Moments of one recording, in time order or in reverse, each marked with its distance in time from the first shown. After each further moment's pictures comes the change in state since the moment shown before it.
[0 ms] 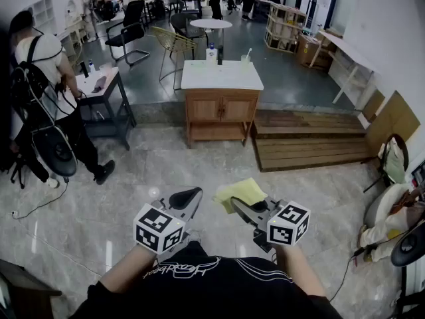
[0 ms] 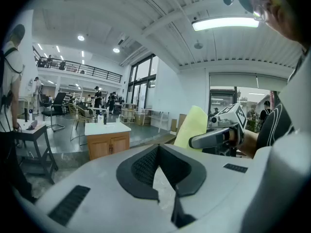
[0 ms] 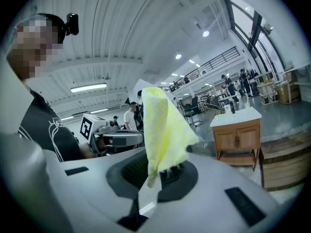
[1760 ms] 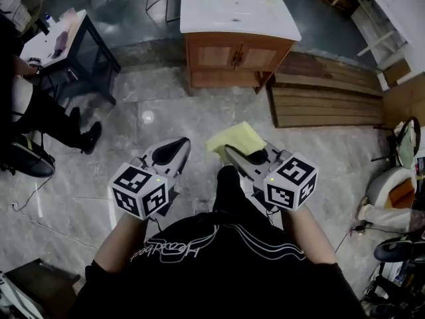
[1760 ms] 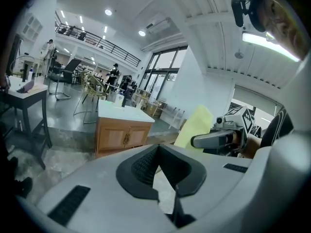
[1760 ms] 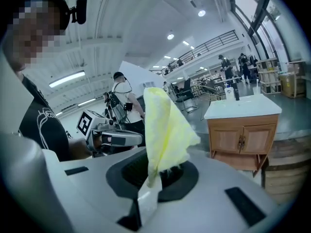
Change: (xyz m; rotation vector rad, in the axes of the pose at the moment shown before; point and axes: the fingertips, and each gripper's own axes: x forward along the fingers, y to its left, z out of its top) left arm 0.170 0.338 -0.018 -0.284 0.086 0.004; right arm 0.279 -0.246 0.057 0.047 0.194 -0.051
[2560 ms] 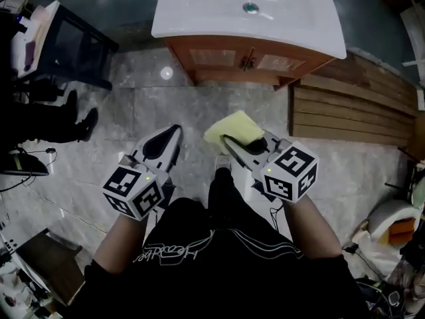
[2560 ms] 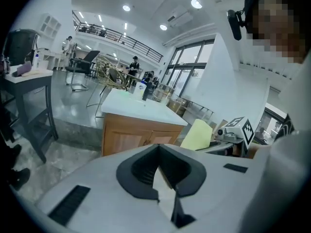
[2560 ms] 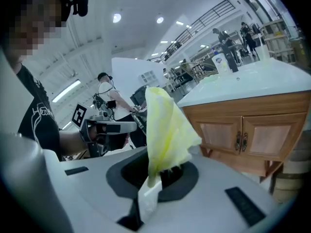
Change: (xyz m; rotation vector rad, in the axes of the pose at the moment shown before) left arm 0.250 0.157 0.047 -0.149 0.024 0.238; right arm 0.111 -0.300 0.008 0.112 0.149 0.182
